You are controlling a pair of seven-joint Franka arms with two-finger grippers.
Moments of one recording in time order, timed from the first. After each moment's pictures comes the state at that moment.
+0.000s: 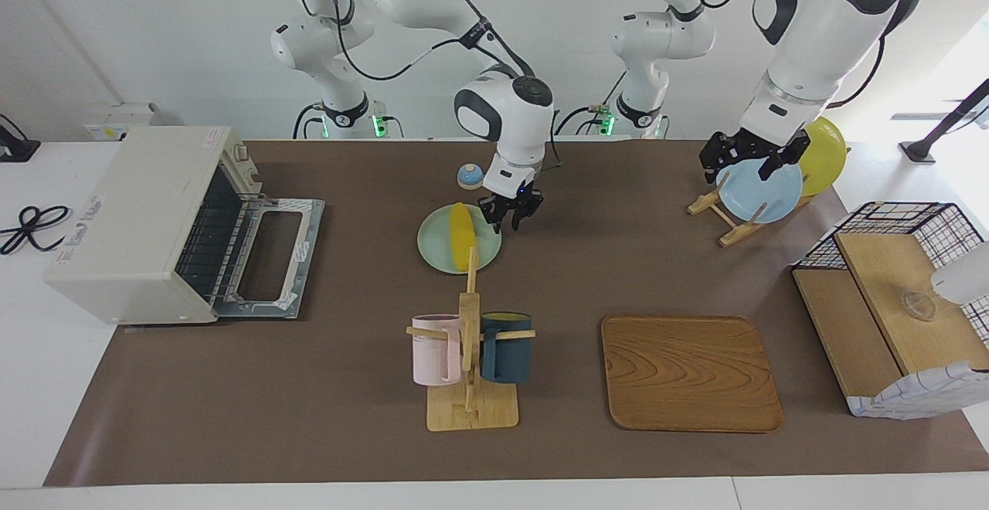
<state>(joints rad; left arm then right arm) -0.08 -0.05 -0.07 -1.75 0.01 1.64 -0.11 0.69 0.32 0.09 -1.95 -0.22 2.26 0.65</state>
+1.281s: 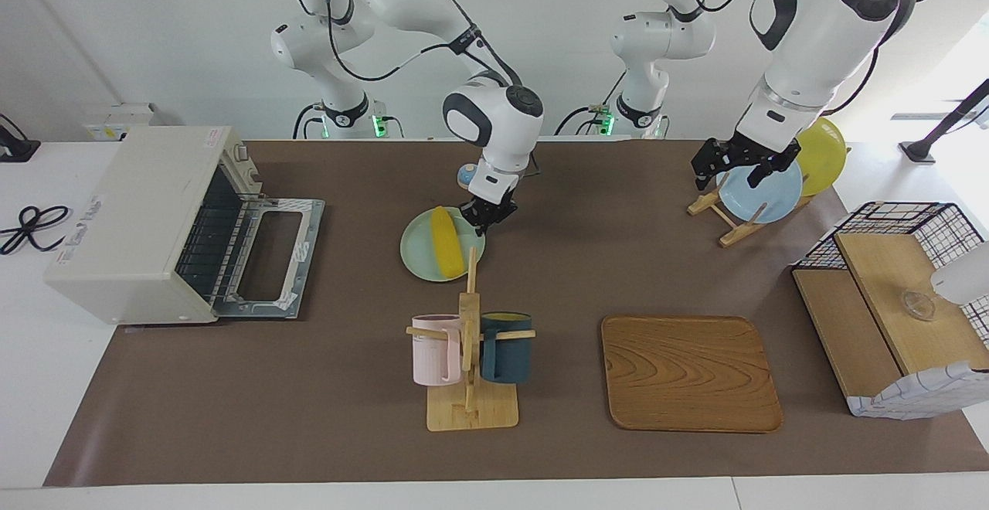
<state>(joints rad) -0.08 -0.04 -0.07 -1.75 -0.03 1.68 -0.13 0.66 0.30 0.08 -1.96 -0.37 2.11 0.62</state>
